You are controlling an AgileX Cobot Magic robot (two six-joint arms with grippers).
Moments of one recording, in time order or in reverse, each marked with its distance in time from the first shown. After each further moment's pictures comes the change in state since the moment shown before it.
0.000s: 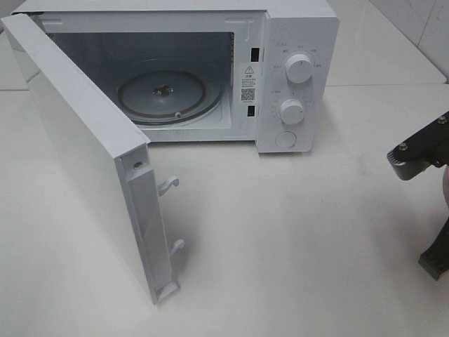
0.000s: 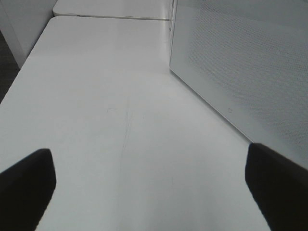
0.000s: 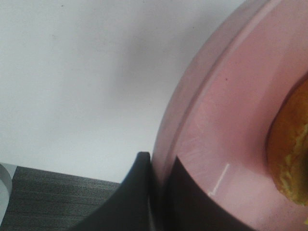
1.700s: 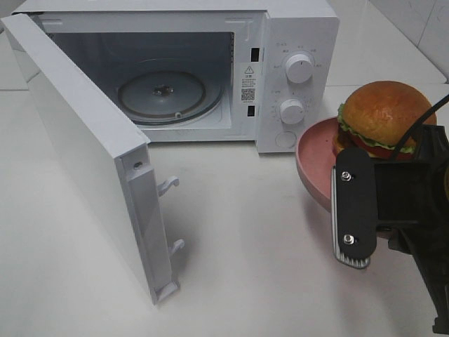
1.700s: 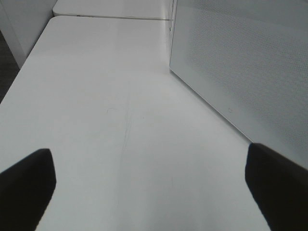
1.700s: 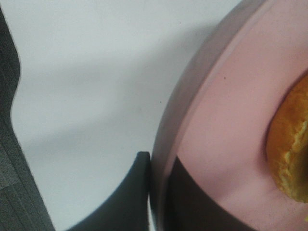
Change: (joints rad) left arm 0.000 0.000 0.000 0.000 0.000 0.000; right arm 0.329 -0.063 0.000 -0.025 -0.144 -0.625
